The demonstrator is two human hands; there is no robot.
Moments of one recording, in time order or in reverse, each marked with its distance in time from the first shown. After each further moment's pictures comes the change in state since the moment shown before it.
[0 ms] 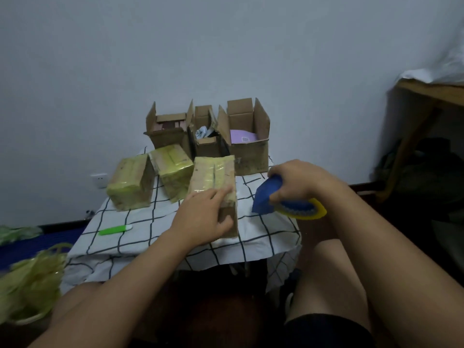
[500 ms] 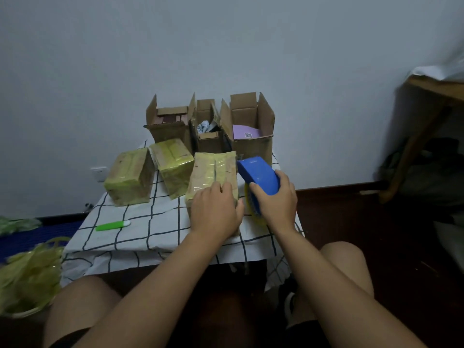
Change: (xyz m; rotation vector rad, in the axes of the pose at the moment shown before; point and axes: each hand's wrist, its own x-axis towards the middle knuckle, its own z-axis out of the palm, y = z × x) left_hand 0.016 0.040 0.011 0.197 0.086 -0.276; right_hand 0.015 -0.056 0.106 0.993 0.650 0.391
